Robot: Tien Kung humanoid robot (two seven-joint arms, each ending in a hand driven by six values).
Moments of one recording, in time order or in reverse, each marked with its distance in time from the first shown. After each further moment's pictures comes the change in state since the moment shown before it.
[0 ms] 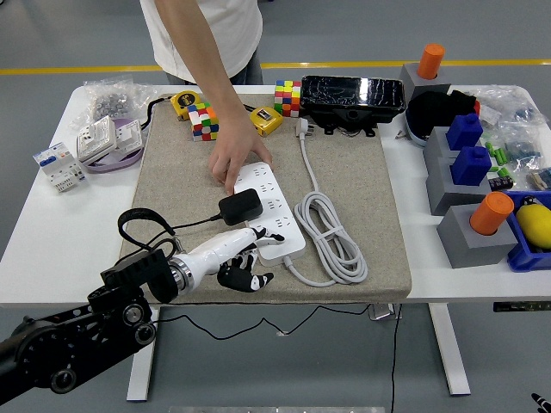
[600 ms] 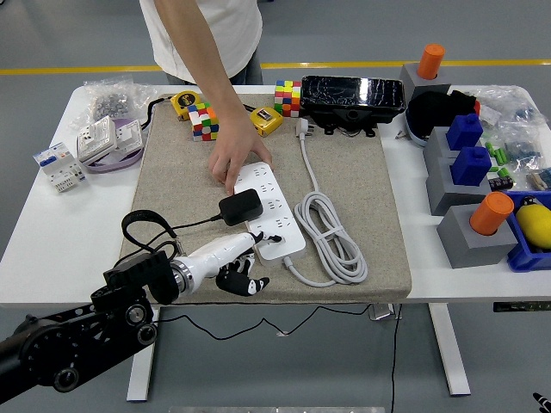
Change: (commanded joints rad) left arm -0.010 -0.005 0.029 0.033 0.008 -0.037 0.043; right arm 0.002 -0.005 -0.010 0.001 0.001 0.000 0.000
